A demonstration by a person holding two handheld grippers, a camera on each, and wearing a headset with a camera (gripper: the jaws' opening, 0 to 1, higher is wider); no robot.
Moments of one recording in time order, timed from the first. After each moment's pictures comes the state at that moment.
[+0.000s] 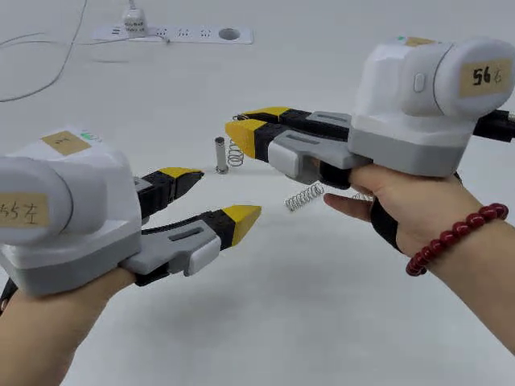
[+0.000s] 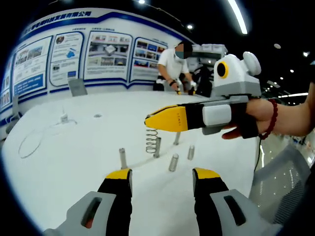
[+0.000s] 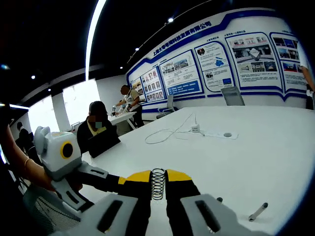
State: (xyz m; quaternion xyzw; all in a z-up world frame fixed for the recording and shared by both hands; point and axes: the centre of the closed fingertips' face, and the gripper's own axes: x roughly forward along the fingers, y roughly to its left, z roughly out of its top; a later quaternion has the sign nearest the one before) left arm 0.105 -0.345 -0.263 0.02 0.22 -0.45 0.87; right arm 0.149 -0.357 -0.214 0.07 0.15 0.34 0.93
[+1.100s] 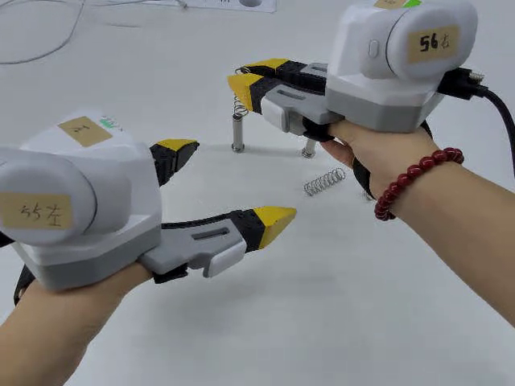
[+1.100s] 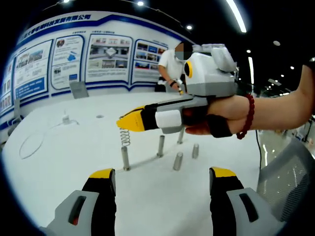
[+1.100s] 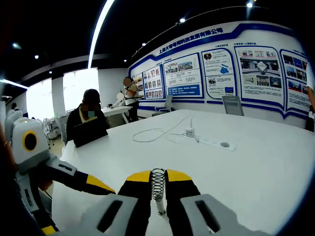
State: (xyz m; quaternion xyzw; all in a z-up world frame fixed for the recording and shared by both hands) left arm 0.110 -0.345 -0.275 0.03 0.20 -0.44 0.87; right arm 0.210 -0.349 -0.242 0.00 0.13 0.33 0.93
